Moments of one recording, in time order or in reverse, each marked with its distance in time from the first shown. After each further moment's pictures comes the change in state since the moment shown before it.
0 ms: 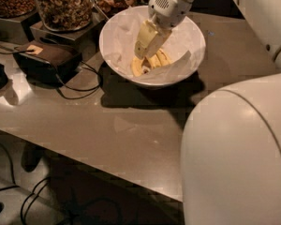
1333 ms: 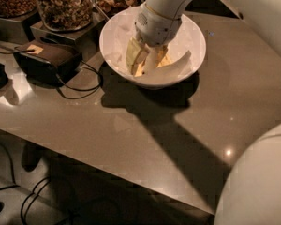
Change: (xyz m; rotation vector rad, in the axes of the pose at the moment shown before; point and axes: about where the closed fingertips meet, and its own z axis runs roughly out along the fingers) arm 0.025 0.029 0.029 0.142 0.038 0.347
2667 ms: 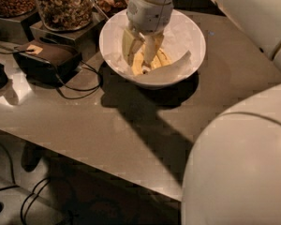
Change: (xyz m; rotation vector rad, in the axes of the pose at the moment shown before) arm -0.025 -0.002 -0.013 0.123 0.026 0.002
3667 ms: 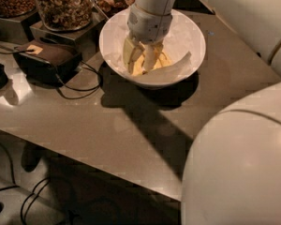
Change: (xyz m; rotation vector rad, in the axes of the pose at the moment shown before) arm 0.007 -0.003 0.022 -0.027 0.033 0.038
